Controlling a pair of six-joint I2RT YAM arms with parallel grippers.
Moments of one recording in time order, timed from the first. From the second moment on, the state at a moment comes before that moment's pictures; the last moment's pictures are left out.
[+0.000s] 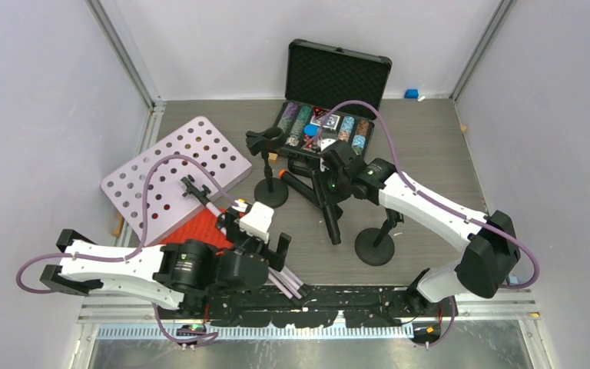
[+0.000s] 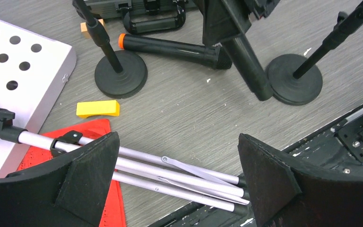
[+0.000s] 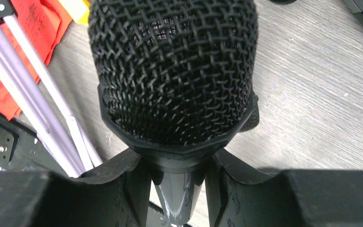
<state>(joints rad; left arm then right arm) -1.66 0.93 1.00 -0.81 -1.04 -0.67 0.76 1.44 1.23 -0.69 0.01 0.33</state>
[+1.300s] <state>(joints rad) -1.66 0.82 0.96 -0.78 -1.08 -0.67 0.81 1.79 1.05 -0.12 0.11 0.39</state>
